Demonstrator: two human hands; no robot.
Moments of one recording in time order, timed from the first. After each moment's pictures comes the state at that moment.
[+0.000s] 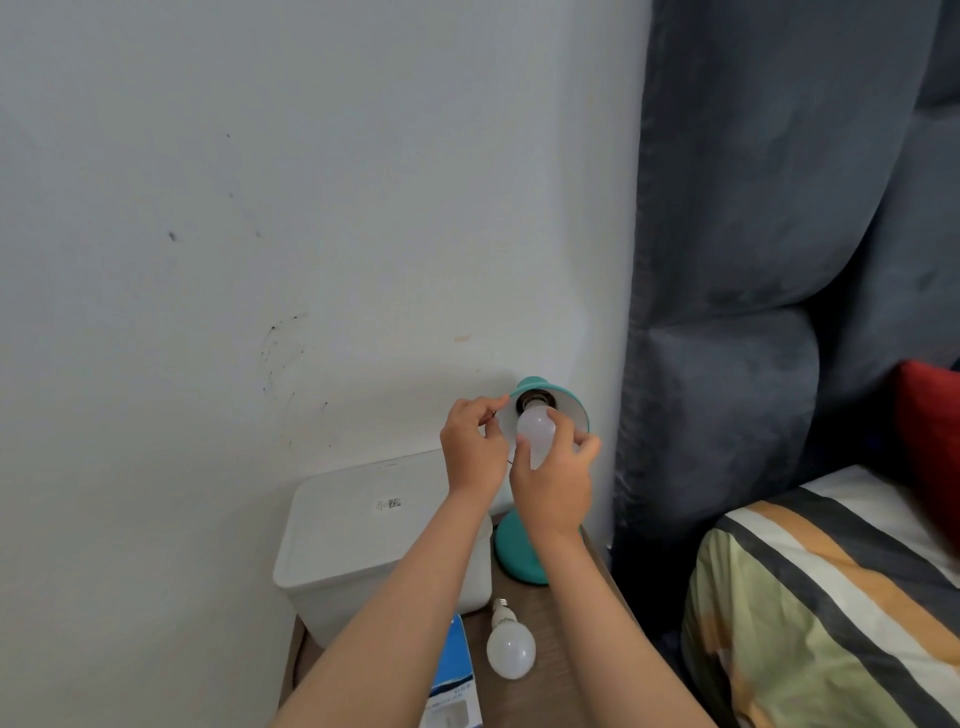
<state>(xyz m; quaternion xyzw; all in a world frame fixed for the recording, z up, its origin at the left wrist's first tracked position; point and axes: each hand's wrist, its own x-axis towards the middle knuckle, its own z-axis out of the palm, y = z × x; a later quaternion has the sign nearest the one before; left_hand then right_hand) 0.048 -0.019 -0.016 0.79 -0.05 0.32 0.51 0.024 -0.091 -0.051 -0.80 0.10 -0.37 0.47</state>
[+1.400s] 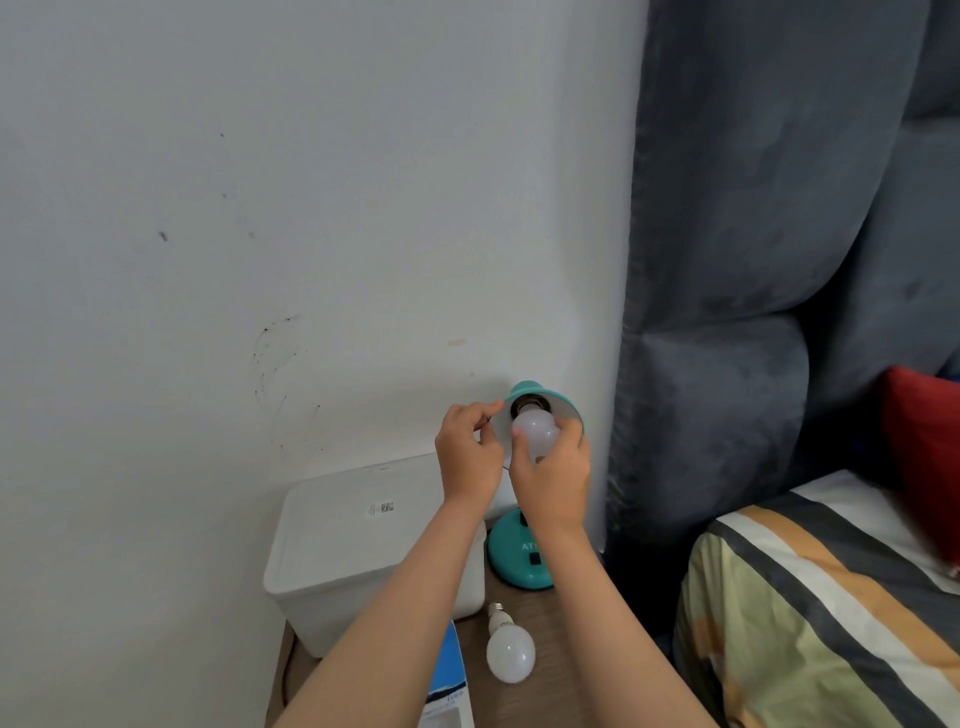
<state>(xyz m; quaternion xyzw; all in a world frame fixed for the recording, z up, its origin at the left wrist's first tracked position) 0.046 -0.020 -0.018 0.79 -0.05 0.33 0.52 0.030 -0.101 -0.042 -0.79 0.08 -0.35 0.51</state>
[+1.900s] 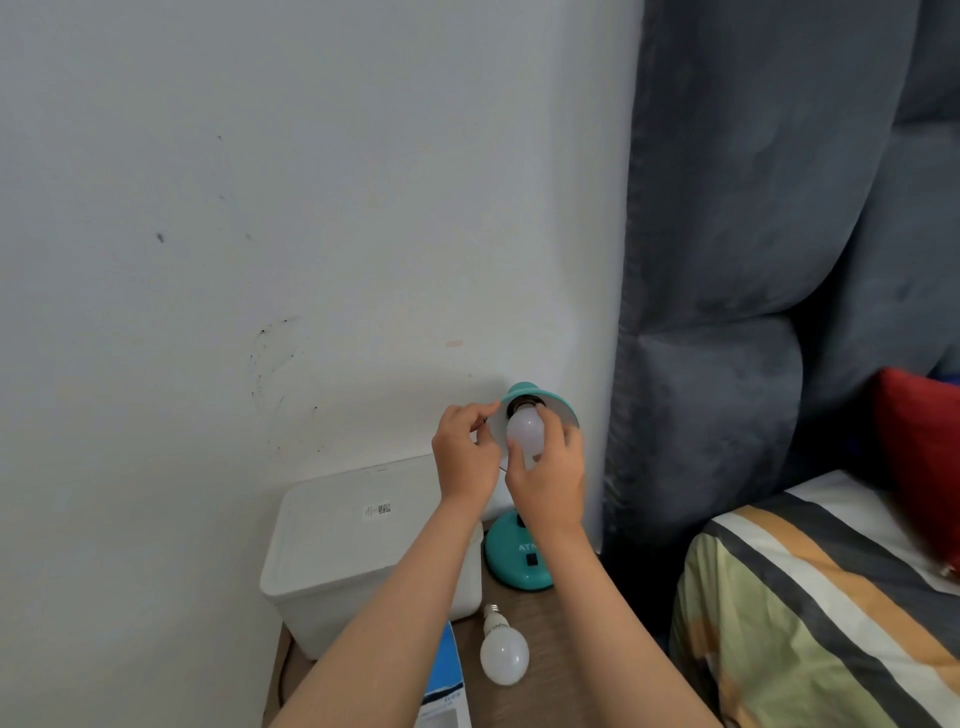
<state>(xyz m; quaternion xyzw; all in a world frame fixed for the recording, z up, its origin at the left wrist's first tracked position) 0.045 -0.021 -0.017 0.78 -0.05 0.33 0.52 0.029 -0.103 -0.046 -0.80 0.02 -0.37 0.47</state>
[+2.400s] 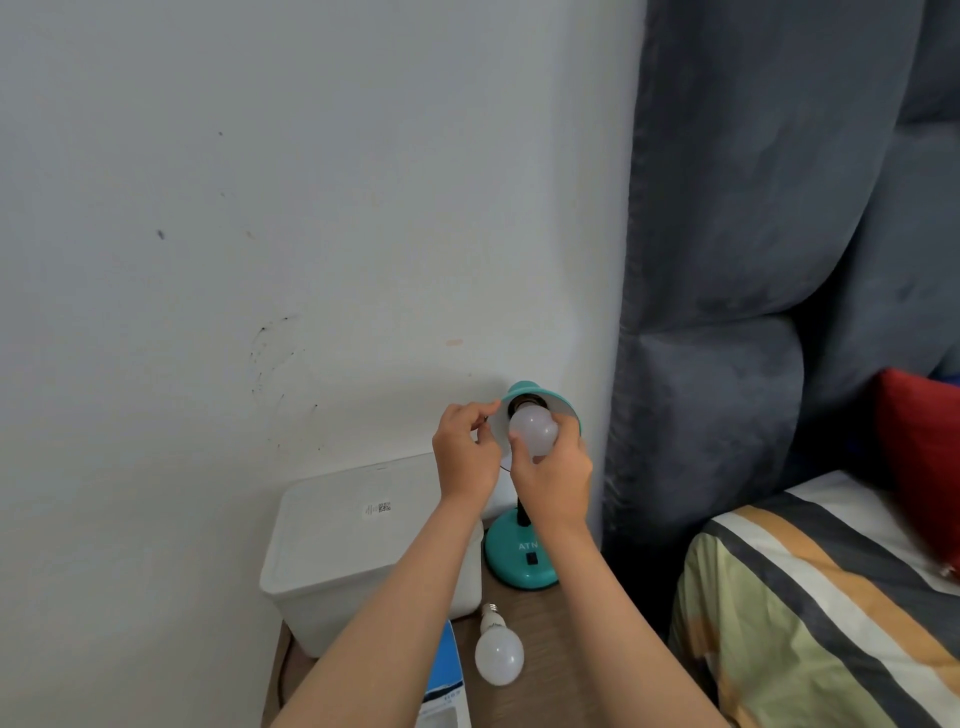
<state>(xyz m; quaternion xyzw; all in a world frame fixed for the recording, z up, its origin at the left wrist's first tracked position) 0.045 -0.020 -0.017 0.79 -0.05 0.33 0.52 0.033 -0.108 -0.047 -0.79 0.06 -0.34 0.50</state>
